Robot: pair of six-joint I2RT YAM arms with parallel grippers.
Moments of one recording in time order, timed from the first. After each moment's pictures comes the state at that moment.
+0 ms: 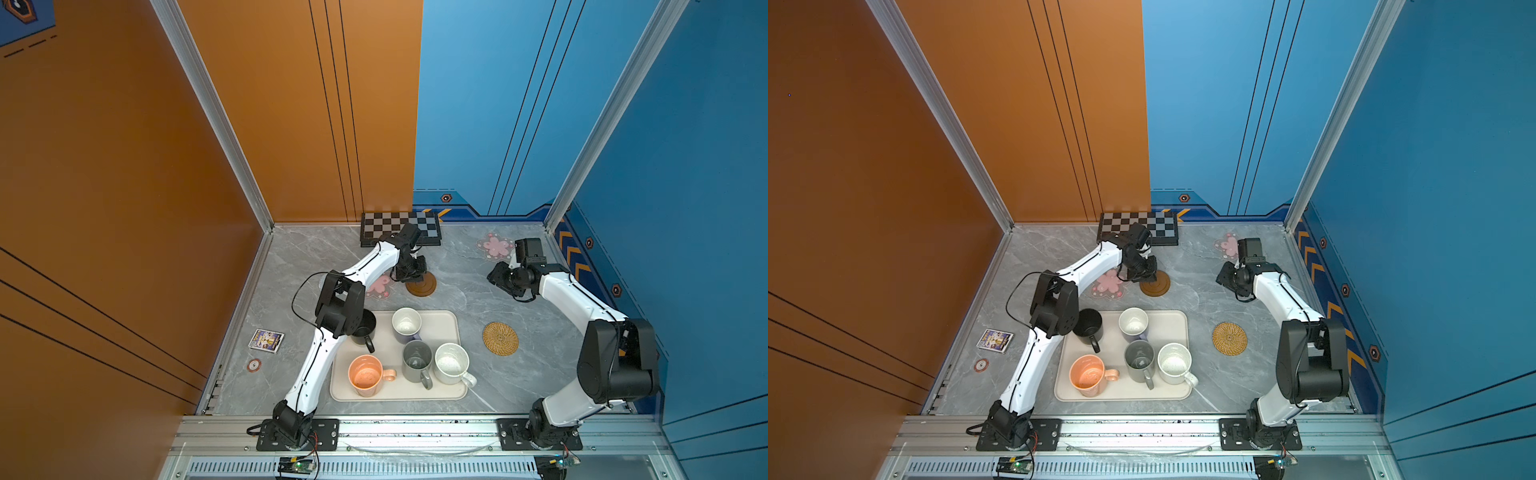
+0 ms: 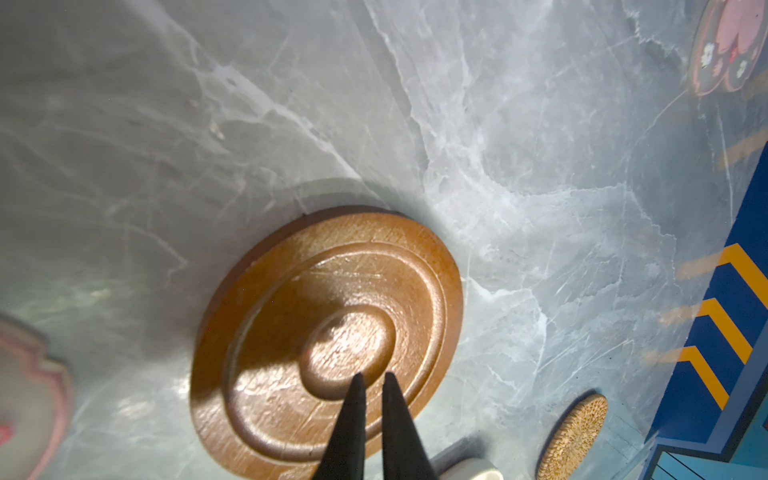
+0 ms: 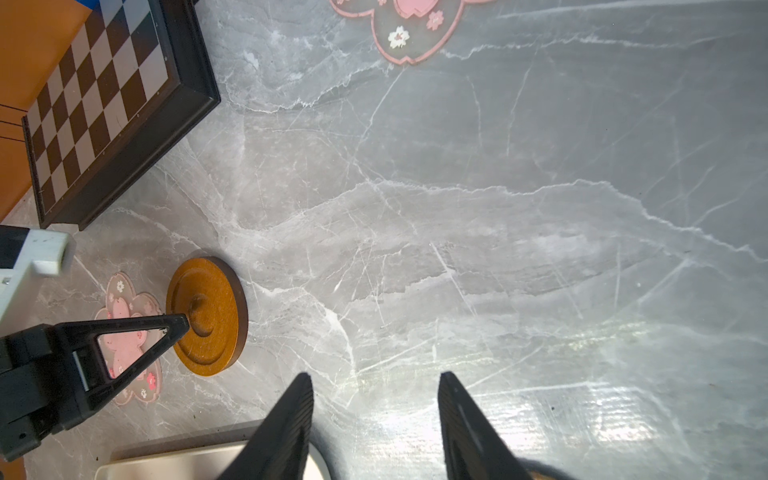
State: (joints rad) left arm -0.53 2.49 2.23 -0.92 0.33 -0.61; right arm 0.05 1.59 1.12 -0.51 -0.17 0.55
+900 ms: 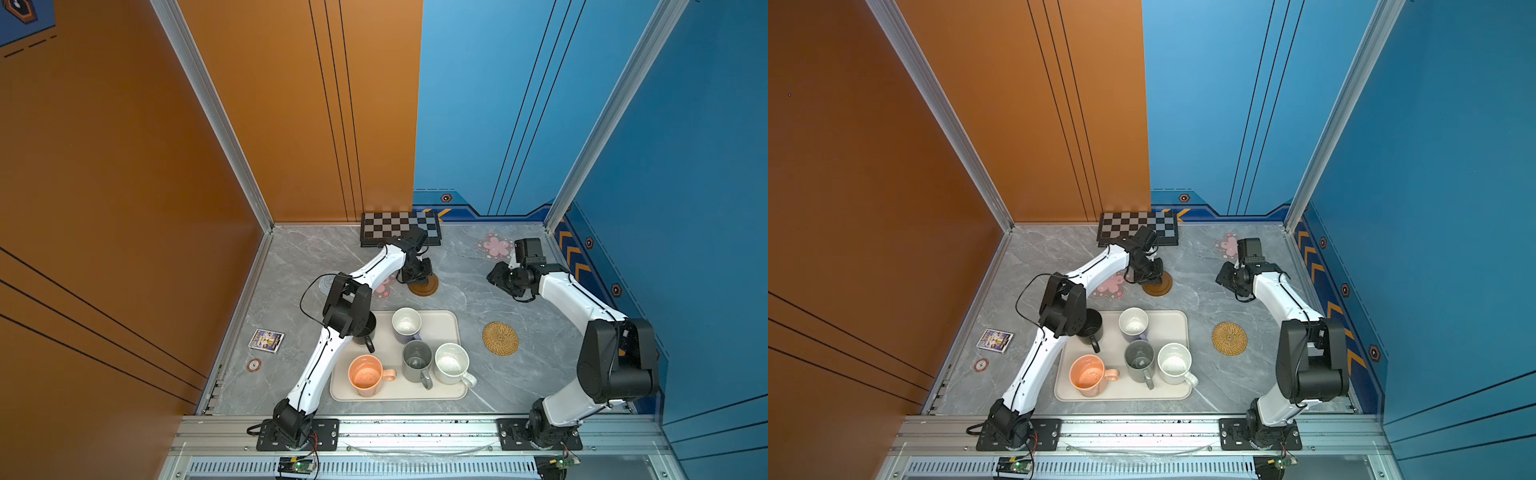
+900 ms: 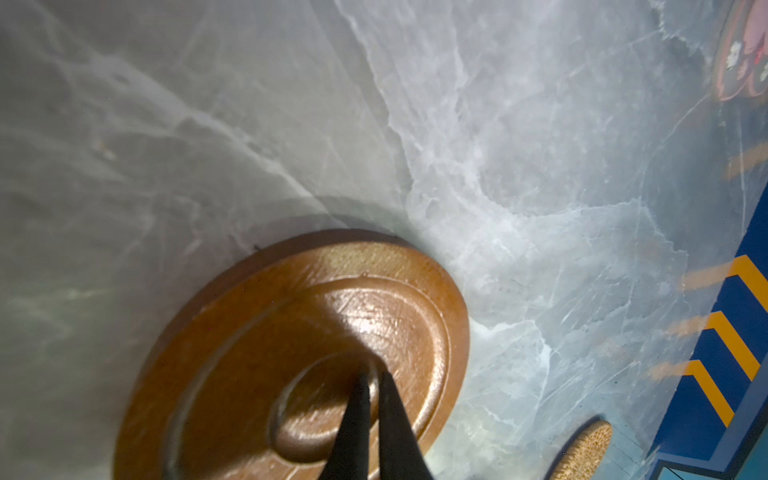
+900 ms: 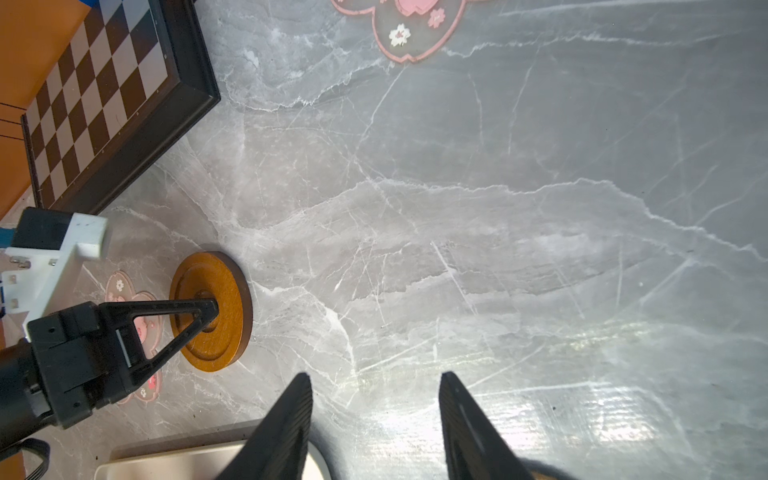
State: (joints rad) left arm -0.56 2.58 2.33 -0.92 0.33 -0.65; right arm 0.05 1.59 1.12 -0.51 -0.17 0.56
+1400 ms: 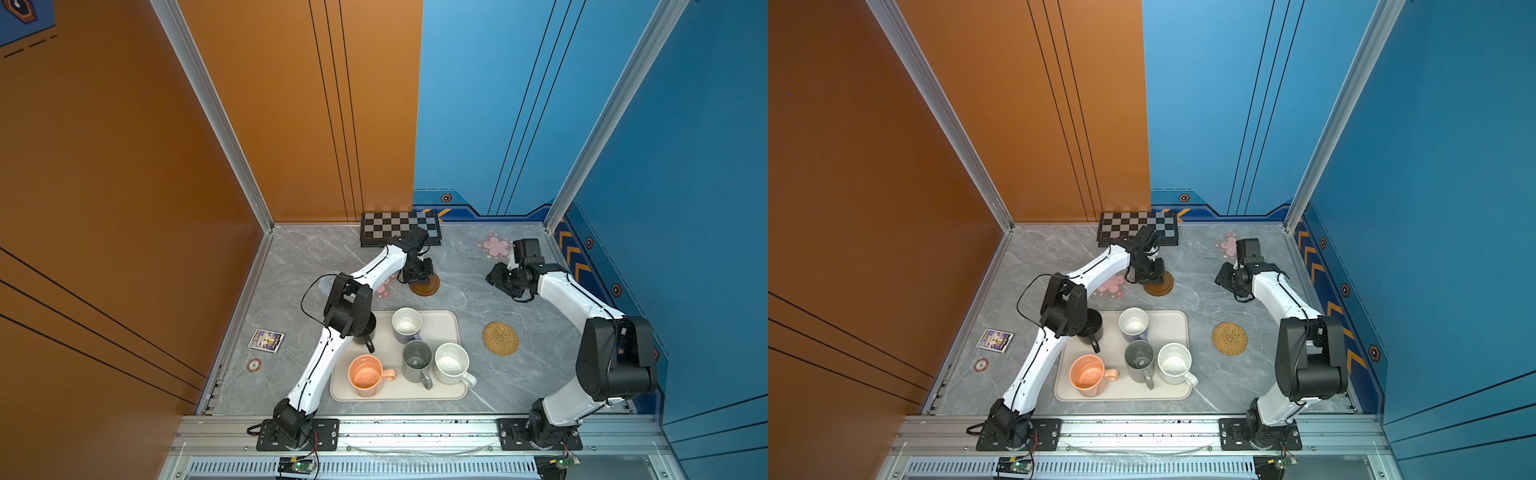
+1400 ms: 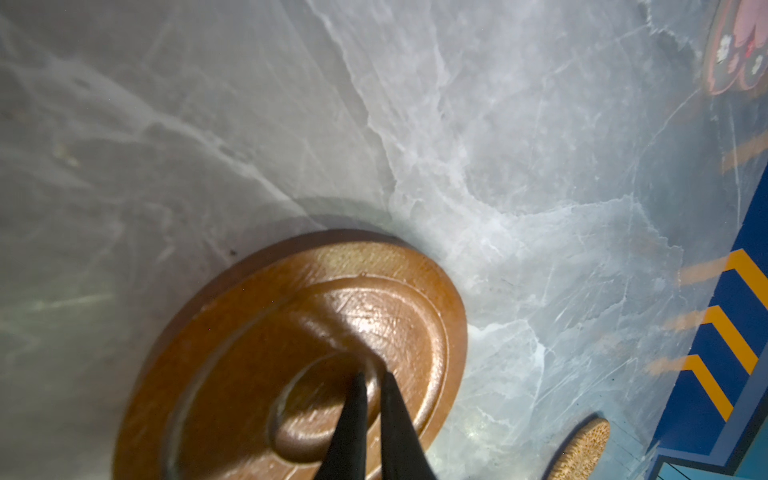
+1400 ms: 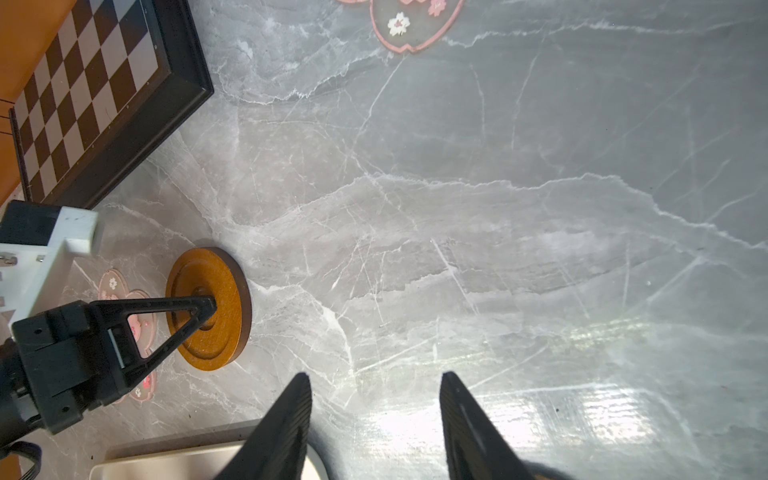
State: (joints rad) left arm -0.56 2.58 2.35 -0.92 0.32 -0.63; right arm 0.05 1.60 1.12 -0.51 -0.16 0.56
